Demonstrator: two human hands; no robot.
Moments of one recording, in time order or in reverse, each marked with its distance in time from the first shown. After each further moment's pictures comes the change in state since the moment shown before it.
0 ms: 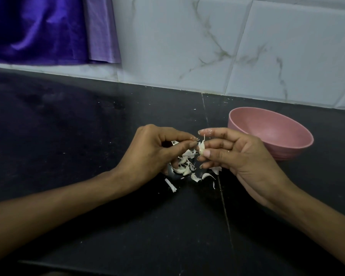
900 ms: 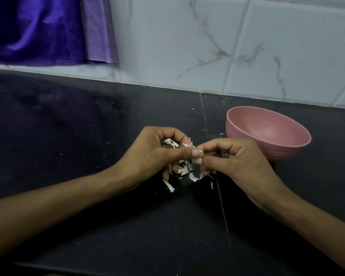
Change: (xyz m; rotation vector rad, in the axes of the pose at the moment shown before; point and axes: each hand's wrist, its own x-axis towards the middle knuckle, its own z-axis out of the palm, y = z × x) left_hand 0.003 0.007 0.004 -0.292 -0.112 -0.236; right_hand -0.004 0.003 0.003 -0.256 -0.018 -0.077
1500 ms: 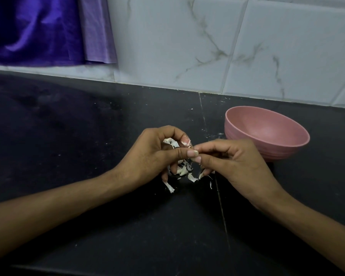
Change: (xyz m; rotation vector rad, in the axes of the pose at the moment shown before) left_hand 0.001 -0.005 0.001 0.073 0.006 0.052; right_hand -0.002 -0.002 0.002 -0.187 0.034 -0.066
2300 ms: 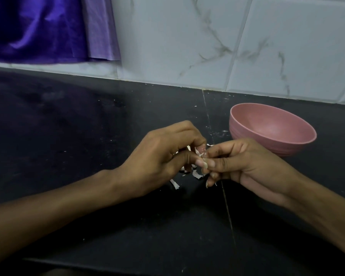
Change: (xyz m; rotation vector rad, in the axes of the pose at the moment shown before) left_hand -0.010 0.008 -0.006 0.488 -0.079 0.595; right_hand 0.003 -0.008 -0.011 0.452 -0.343 0.333
